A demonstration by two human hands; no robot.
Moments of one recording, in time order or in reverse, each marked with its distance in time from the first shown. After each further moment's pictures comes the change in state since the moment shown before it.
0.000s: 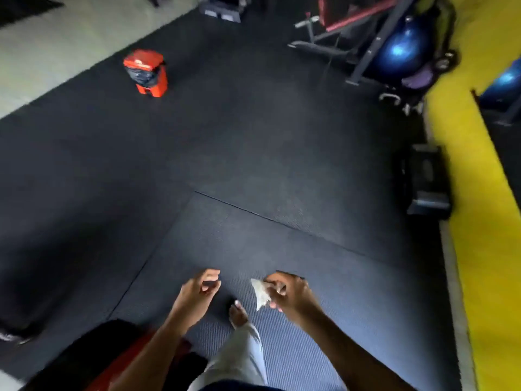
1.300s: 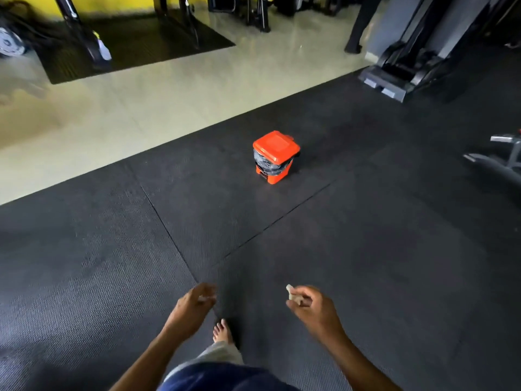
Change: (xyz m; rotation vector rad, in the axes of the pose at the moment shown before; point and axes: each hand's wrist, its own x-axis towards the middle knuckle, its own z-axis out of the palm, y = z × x) left_hand 0.846 0.004 -0.579 -0.139 0.266 -0.380; right_hand 1.074 -0.451 0.003 0.091 -0.209 -0.220
